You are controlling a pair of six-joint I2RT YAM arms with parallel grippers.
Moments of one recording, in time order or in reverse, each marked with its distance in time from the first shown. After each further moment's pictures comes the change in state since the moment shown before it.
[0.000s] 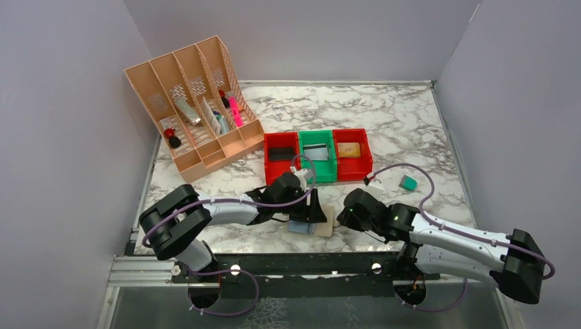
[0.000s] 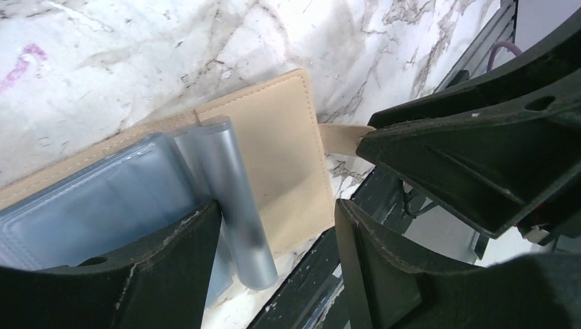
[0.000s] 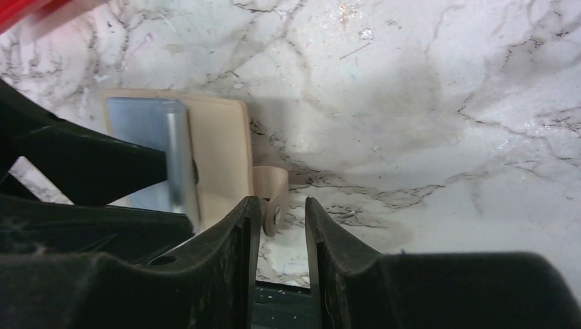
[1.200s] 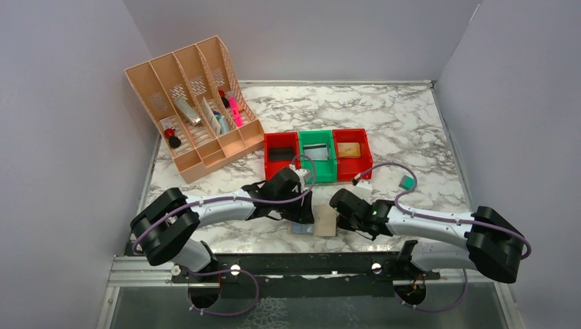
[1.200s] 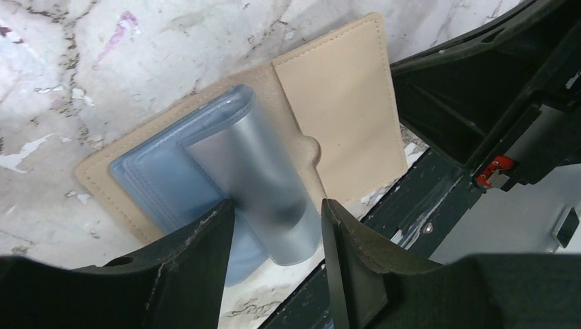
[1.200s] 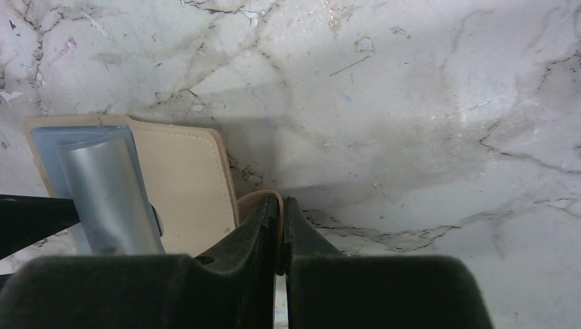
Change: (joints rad) left arm 0.028 -0.063 0.085 -0.335 -0.036 0.212; right arm 0.000 0.250 0.011 0.130 0.015 -0.021
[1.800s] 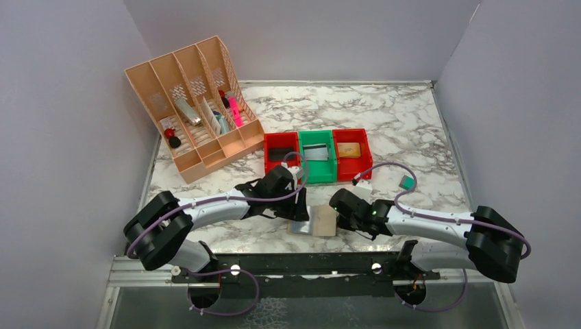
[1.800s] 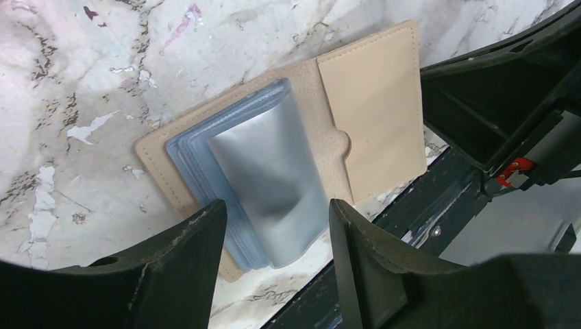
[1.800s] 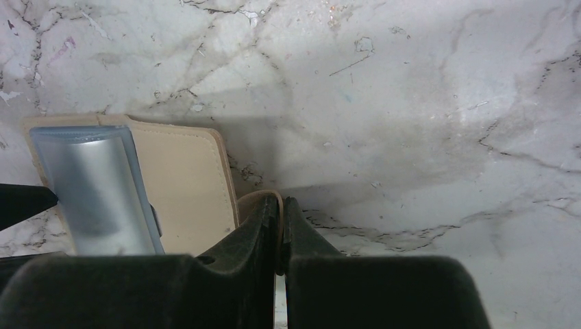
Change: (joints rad) left arm 0.048 -0.045 -0.026 -0.027 -0.001 -0.001; right arm 0.000 0.002 0.003 -0.004 0.000 0.000
